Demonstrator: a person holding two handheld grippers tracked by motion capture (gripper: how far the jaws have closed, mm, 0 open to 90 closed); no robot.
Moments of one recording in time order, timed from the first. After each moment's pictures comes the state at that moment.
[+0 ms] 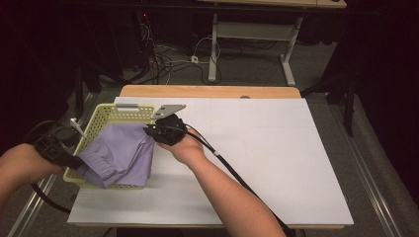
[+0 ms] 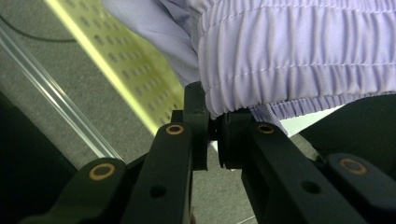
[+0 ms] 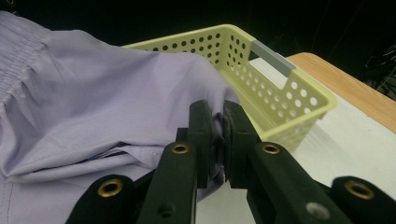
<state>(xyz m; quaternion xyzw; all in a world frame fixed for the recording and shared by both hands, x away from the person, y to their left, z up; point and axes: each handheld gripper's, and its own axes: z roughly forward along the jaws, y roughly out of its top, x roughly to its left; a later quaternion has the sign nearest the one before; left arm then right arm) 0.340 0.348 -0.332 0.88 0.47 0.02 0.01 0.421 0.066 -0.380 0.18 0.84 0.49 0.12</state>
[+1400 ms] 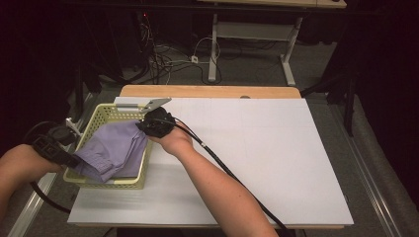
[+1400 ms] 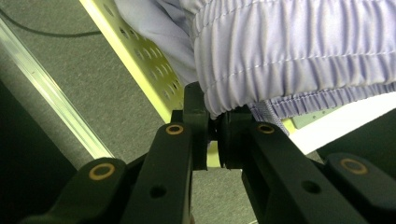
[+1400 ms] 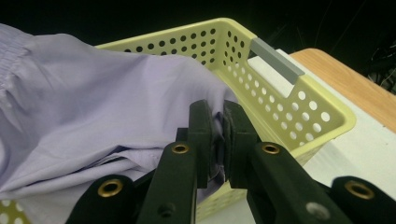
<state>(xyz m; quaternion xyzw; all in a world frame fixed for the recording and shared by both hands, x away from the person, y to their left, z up) 0.355 0.367 -0.353 0.87 0.49 0.02 0.02 0.451 0.100 -0.390 0.18 0.85 0.47 0.12</state>
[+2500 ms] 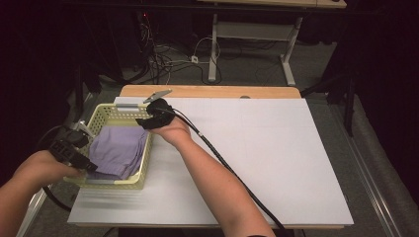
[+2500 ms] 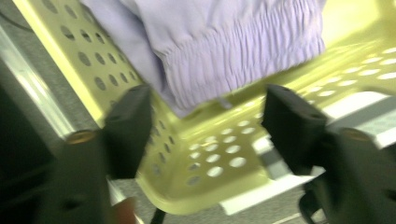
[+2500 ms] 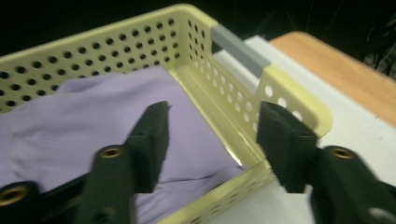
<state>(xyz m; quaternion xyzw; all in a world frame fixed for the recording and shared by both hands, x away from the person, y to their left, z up) 0.358 0.342 -0.368 0.85 0.52 0.02 0.04 0.499 0.107 -0.406 0.22 0.85 0.47 0.11</state>
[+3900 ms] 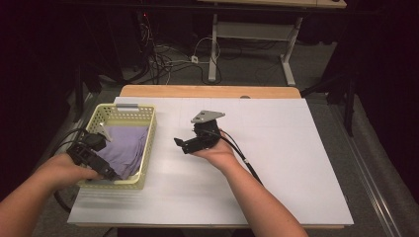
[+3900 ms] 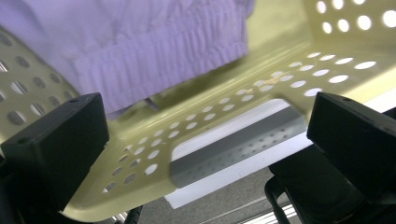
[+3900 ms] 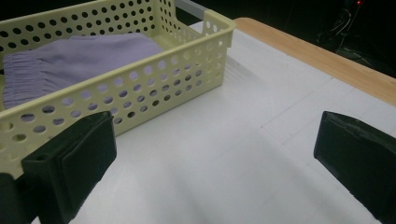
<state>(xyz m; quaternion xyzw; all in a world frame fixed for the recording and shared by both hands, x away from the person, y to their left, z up) 0.356 0.294 -0.371 0.85 0.52 -0.02 0.02 0.435 -0.027 -0.417 0.25 0.82 0.49 0.16</state>
